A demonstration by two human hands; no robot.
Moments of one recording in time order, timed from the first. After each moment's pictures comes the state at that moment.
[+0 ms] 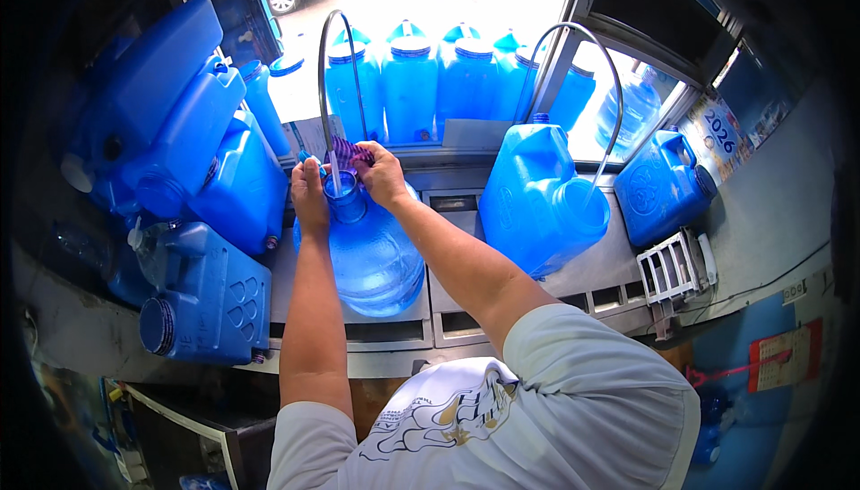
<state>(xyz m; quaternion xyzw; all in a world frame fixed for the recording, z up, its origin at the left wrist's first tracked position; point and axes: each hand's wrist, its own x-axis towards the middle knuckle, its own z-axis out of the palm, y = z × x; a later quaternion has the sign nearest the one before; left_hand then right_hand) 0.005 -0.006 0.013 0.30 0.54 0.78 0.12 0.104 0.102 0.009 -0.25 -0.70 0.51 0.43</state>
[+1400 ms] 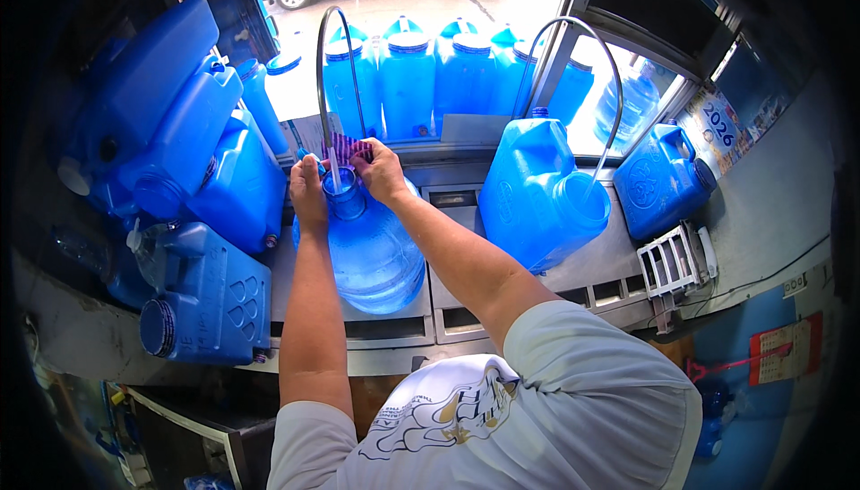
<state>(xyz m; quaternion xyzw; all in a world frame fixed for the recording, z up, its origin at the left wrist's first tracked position) 0.000 -0.007 0.010 0.31 0.57 0.76 0.10 0.098 0.106 -0.001 -0.25 -0.69 0.52 0.43</state>
